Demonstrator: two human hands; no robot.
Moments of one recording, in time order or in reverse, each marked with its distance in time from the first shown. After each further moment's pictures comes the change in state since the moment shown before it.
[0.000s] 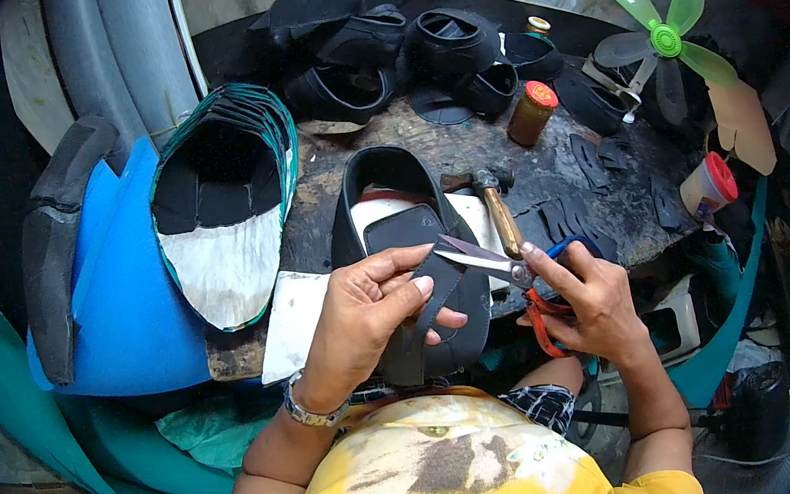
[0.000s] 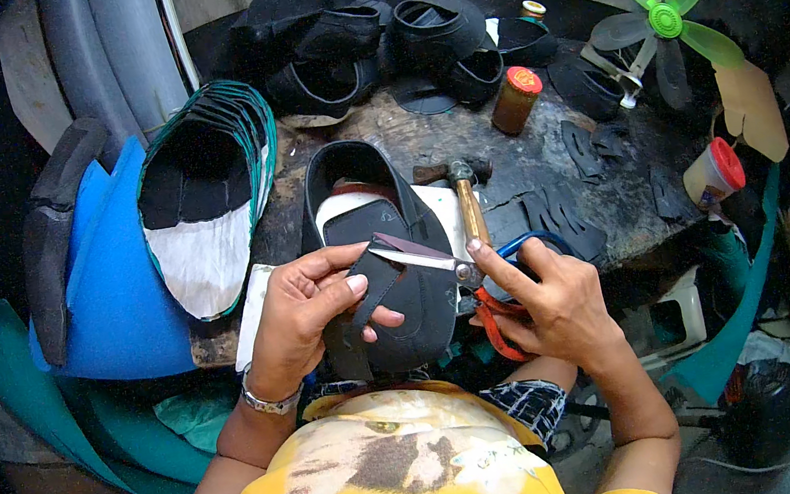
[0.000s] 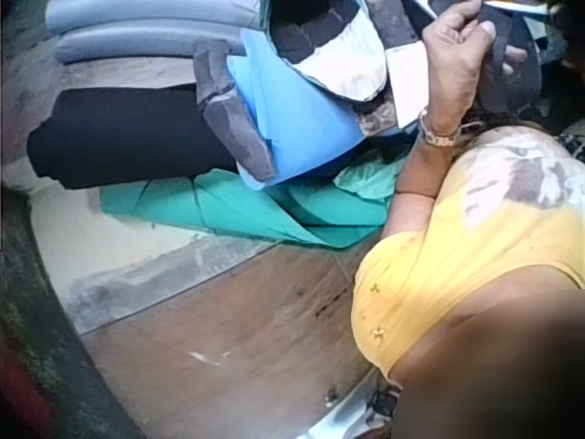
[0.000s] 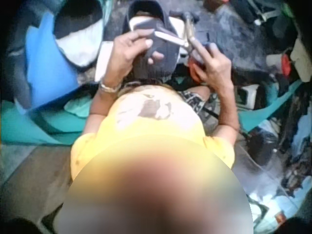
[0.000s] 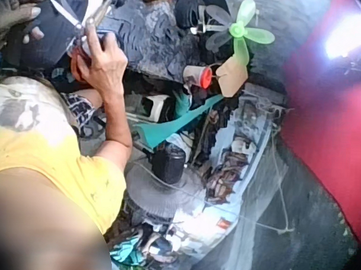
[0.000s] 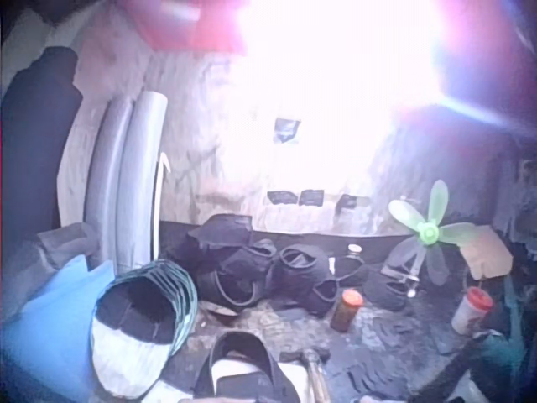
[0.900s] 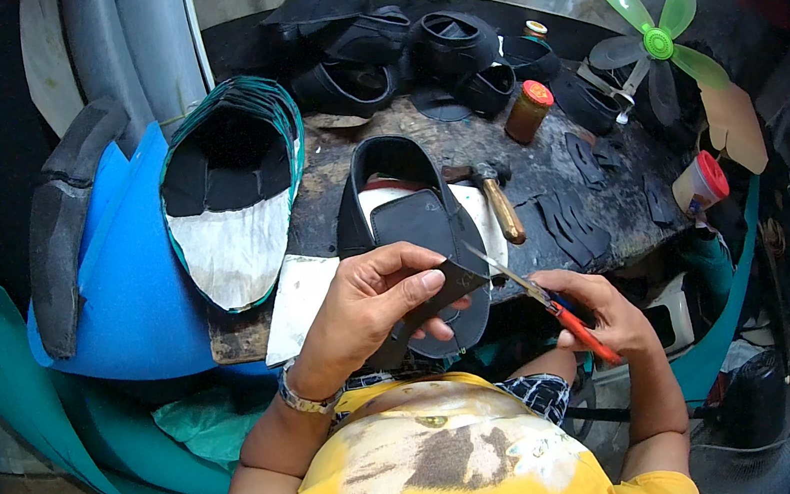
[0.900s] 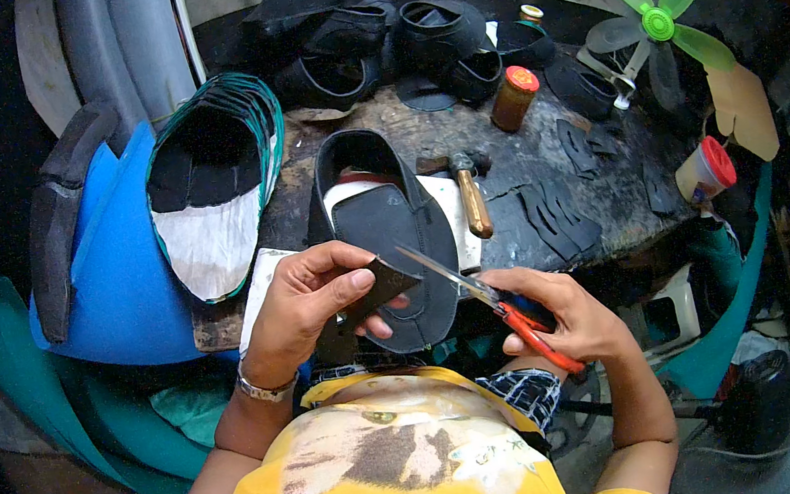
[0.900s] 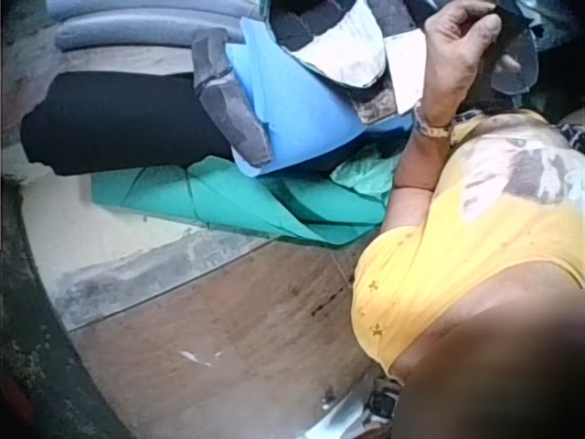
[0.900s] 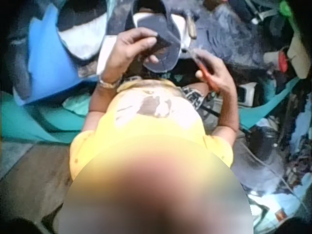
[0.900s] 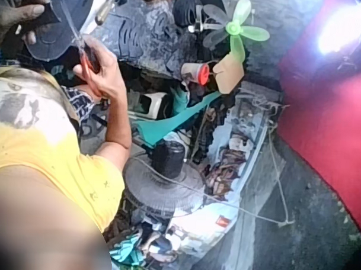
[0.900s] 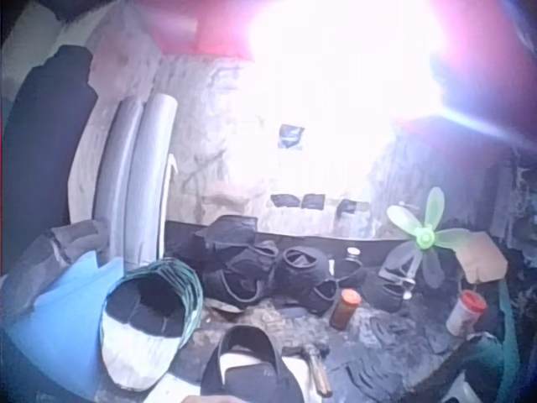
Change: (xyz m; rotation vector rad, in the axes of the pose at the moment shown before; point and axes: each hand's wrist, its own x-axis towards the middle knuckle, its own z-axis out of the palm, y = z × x) left_hand -0.016 0.001 -0.006 0.031 -0.132 0.037; right_hand -0.021 0.001 -0.012 0.928 -0.319 0.174
